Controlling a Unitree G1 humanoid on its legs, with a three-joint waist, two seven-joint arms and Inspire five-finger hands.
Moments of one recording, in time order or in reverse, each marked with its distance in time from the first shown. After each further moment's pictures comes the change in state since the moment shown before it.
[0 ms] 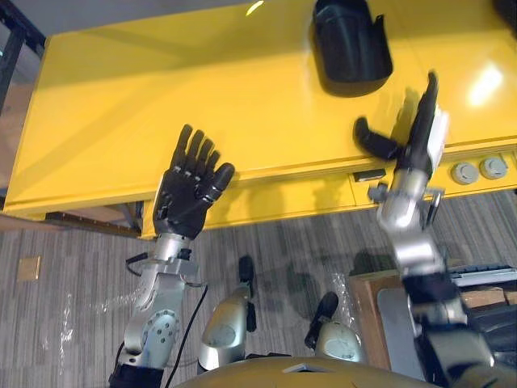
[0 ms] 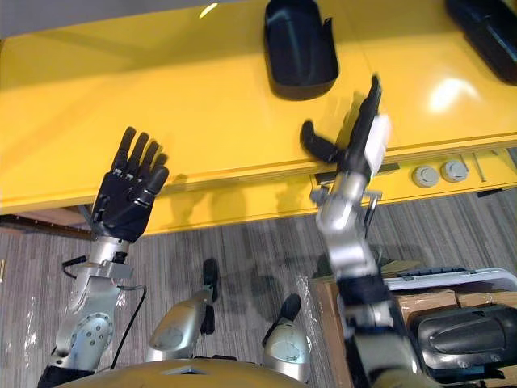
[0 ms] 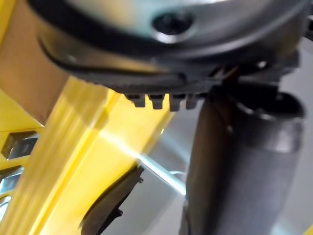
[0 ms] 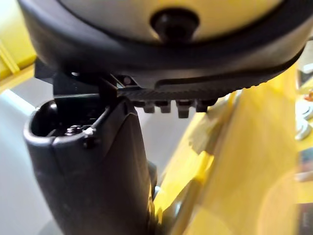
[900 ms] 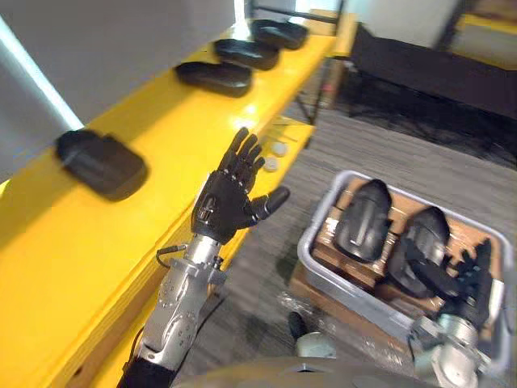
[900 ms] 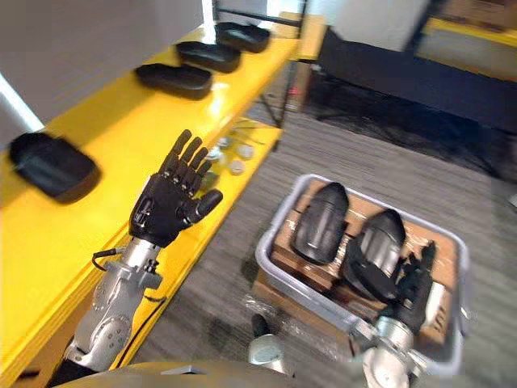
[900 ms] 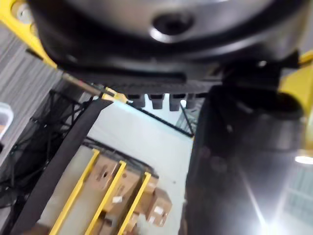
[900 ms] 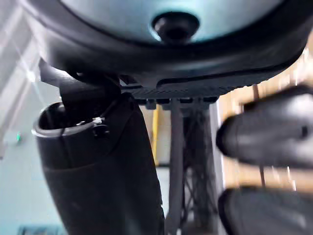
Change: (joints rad) left arm -0.145 0.059 -0.230 0.065 0.143 -0.023 -0.004; right arm 0.730 0.217 -0.312 -0.173 0.487 -0.224 0.206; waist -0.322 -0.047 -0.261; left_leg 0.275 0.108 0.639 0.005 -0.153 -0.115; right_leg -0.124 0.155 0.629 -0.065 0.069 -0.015
